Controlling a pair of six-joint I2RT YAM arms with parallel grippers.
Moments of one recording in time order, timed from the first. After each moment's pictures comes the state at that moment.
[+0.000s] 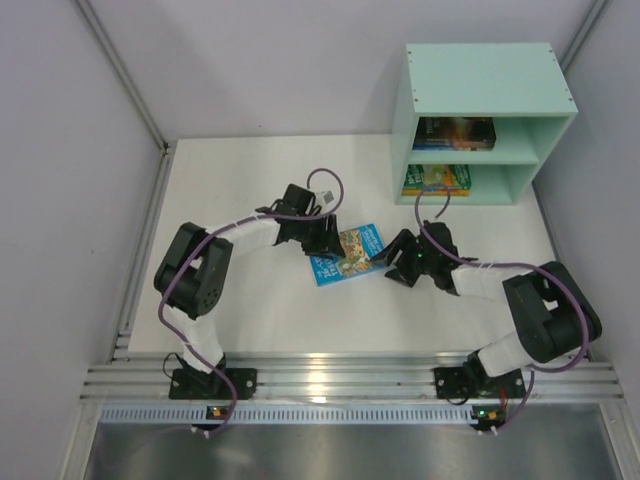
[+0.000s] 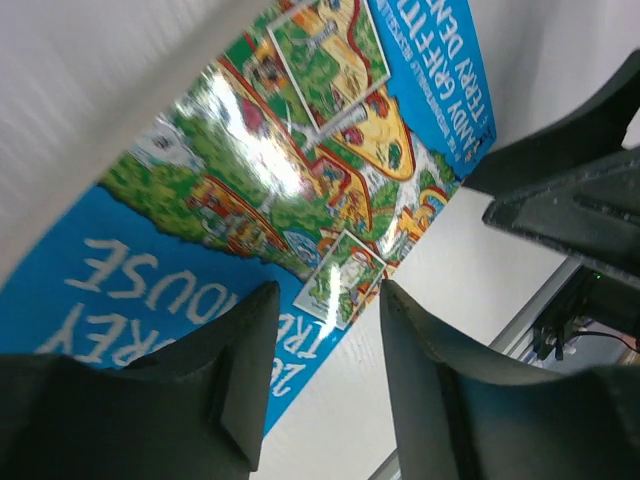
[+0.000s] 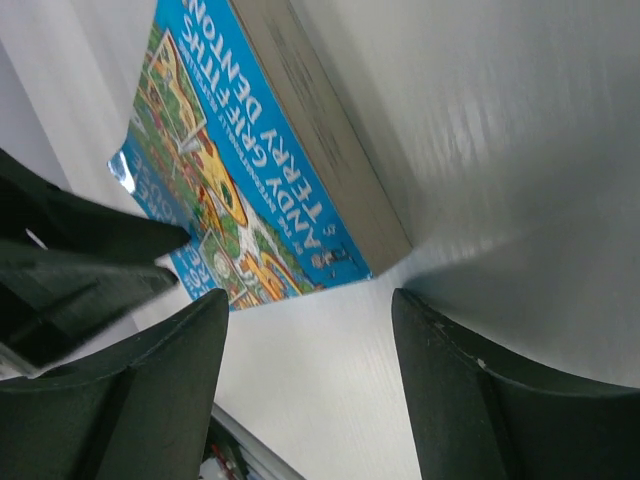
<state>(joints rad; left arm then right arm) -0.50 1.88 1.17 -0.23 0.52 -0.45 0.39 1.47 0.51 0.21 -0.29 1.06</state>
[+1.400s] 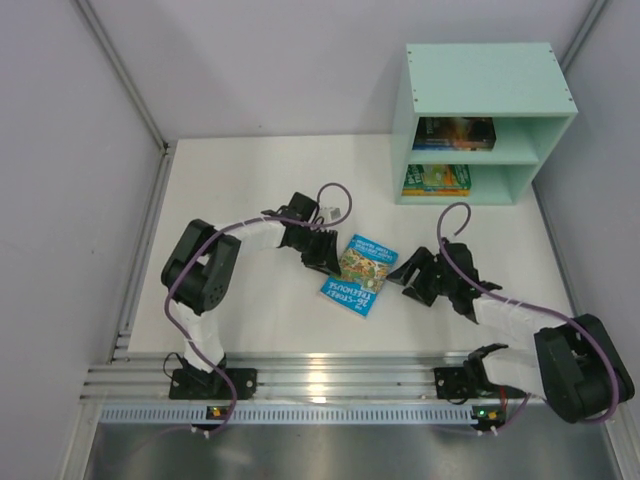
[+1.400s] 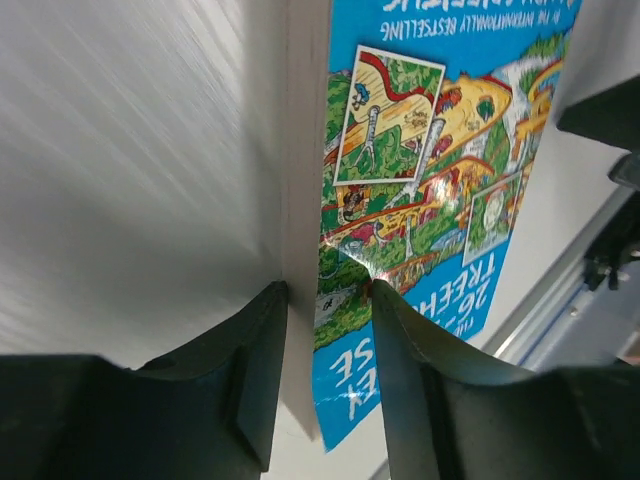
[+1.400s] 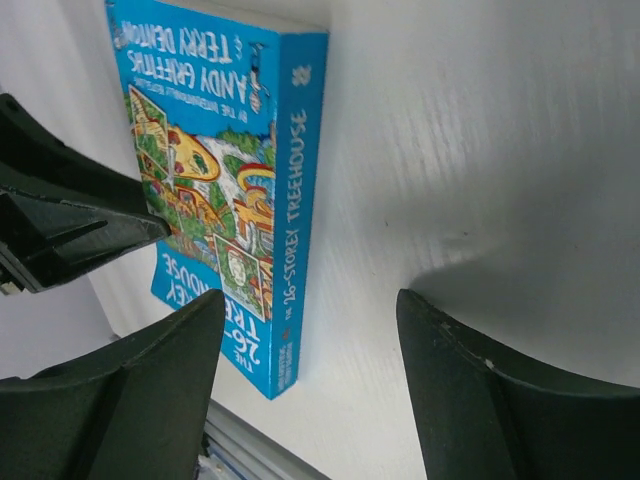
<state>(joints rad) -0.51 1.93 1.20 -0.35 0.58 -0.26 0.33 1.17 0.33 0.11 -0.30 1.00</state>
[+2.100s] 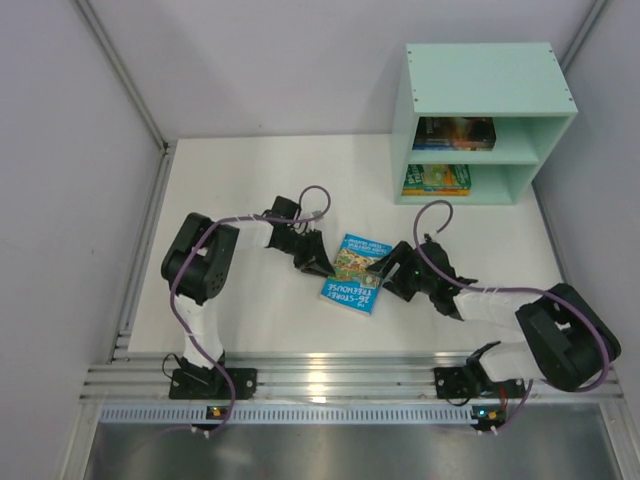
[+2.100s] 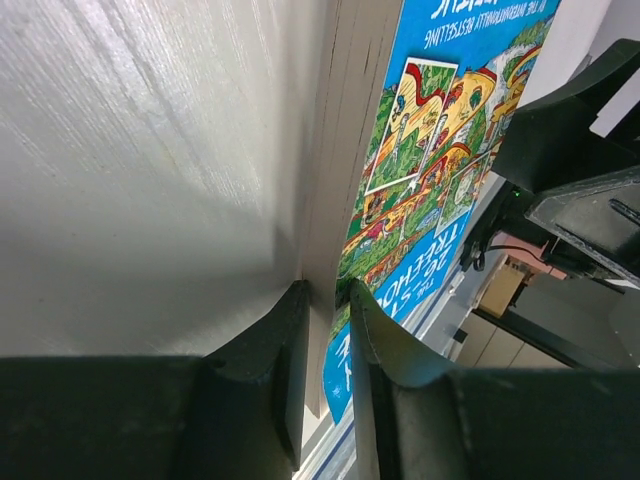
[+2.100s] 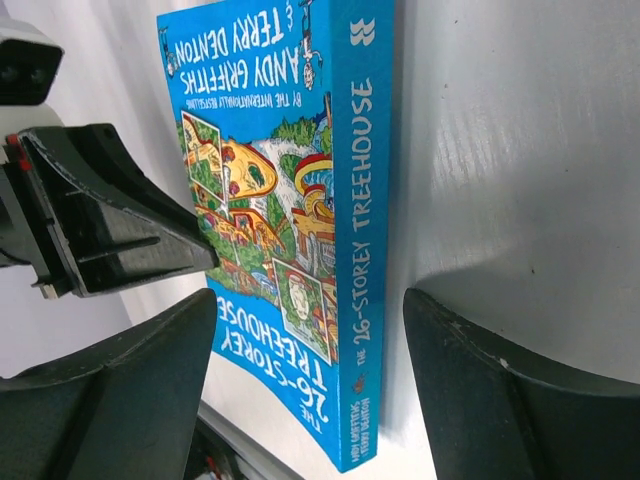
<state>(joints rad) -0.41 1.98 1.08 -0.24 0.83 -0.48 0.54 1.31 0.37 0.29 -0.10 1.14</state>
